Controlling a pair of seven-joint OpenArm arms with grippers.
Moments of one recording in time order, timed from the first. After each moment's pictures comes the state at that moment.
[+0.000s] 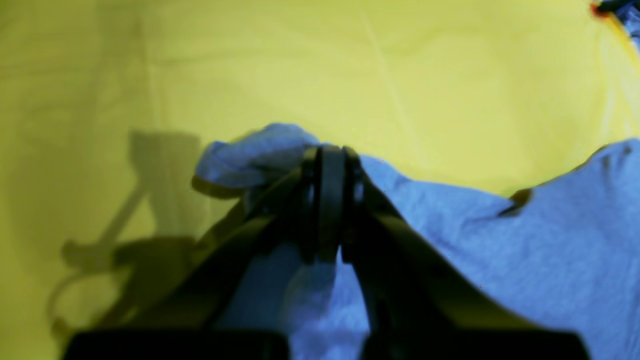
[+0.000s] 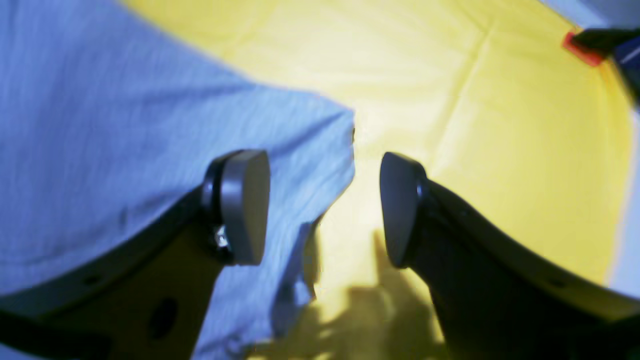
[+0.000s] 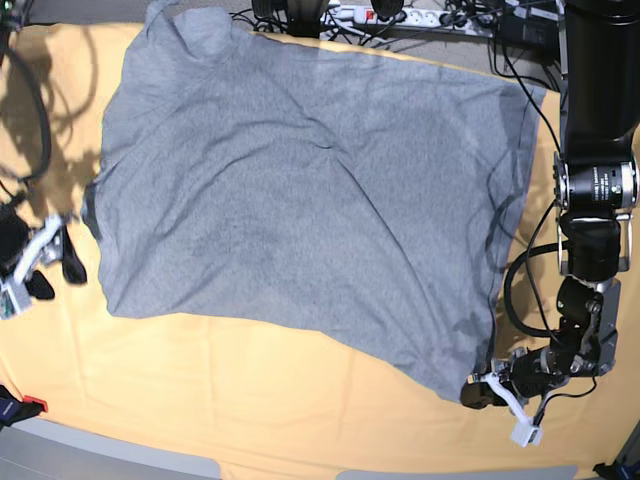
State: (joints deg) left arm -54.2 -24.0 11.3 31.2 -42.2 -40.7 39.8; right arm 3.2 38.2 18.8 96.6 43.0 30.1 -54.7
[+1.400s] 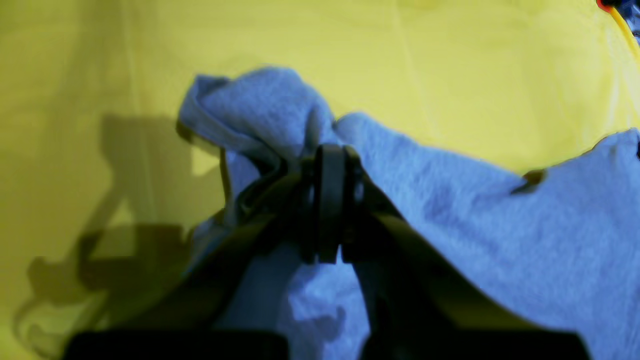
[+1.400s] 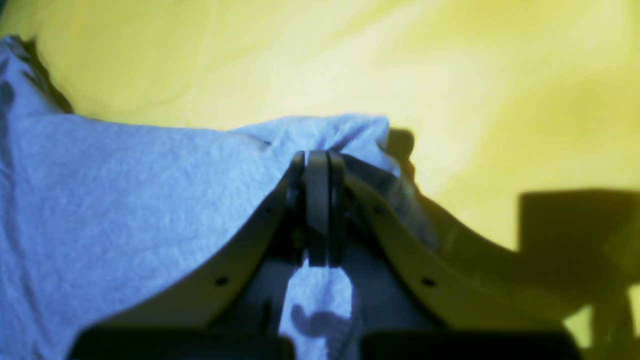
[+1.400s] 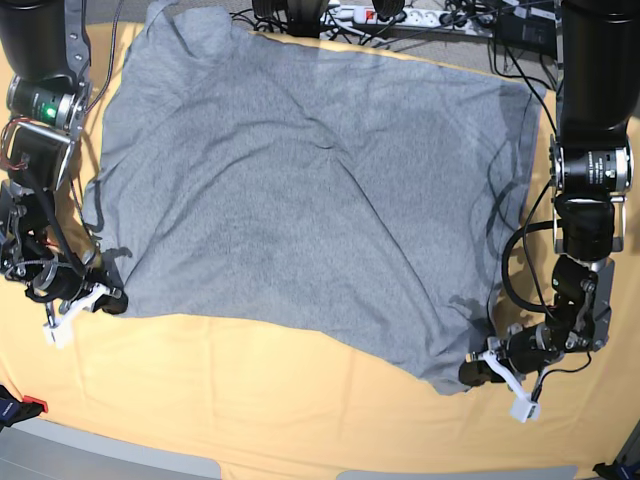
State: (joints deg) left arm -50.3 -24.1 11.3 31.2 -43.8 -40.7 37.3; right arm 31.3 24.4 17.3 44.5 35.7 41.4 -50.4
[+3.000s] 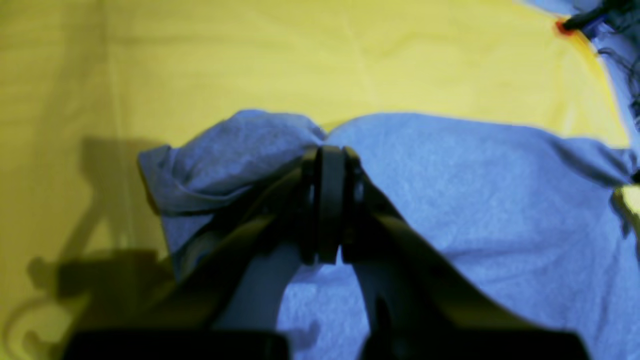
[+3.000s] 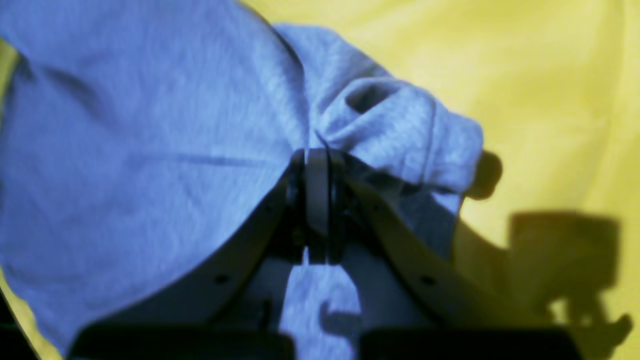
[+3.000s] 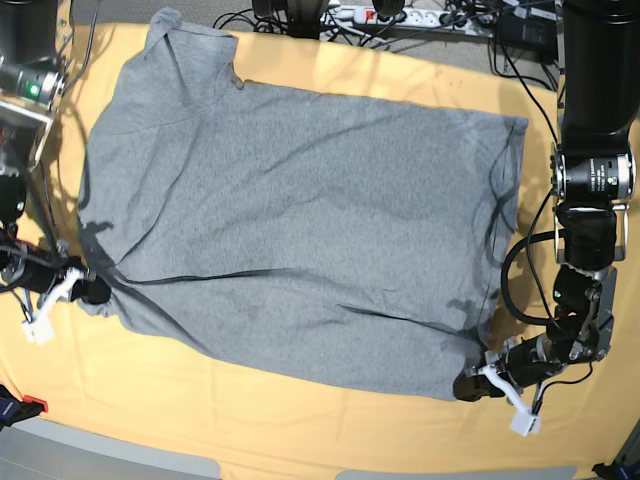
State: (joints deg) left arm -51.8 -23.7 11.3 31.2 -48.3 -42.0 39.6; right arm 22.5 29.3 17.2 63.5 50.0 41.6 -67.2
